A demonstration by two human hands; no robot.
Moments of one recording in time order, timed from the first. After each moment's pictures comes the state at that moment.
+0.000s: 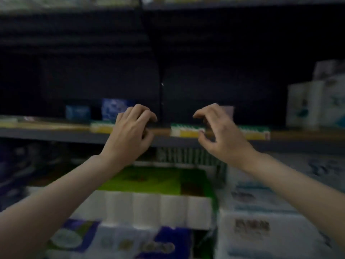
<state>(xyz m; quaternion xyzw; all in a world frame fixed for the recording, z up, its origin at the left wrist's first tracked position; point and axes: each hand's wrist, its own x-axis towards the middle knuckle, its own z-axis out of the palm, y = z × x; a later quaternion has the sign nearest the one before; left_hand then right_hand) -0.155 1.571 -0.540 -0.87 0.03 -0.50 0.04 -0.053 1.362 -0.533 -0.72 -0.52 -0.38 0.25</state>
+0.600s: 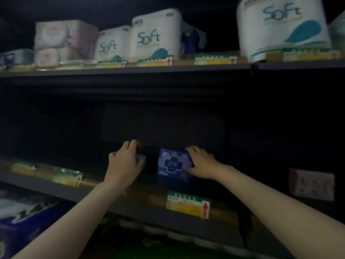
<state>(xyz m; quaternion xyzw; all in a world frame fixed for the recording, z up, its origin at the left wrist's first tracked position) -0.157 1.832 -0.473 -0.85 -0.23 -0.47 -0.06 0.011 1.685 -0.440 -0.85 -0.49 -0.17 0.08</state>
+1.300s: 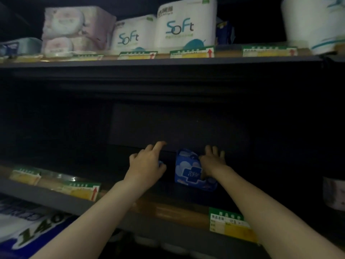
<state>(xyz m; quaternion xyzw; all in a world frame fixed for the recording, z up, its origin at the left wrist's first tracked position) -0.139 1.894 -0.462 -0.89 -0.18 -0.41 -0.04 0.047 1.791 -0.441 -0.92 -0.33 -0.22 -0.08</state>
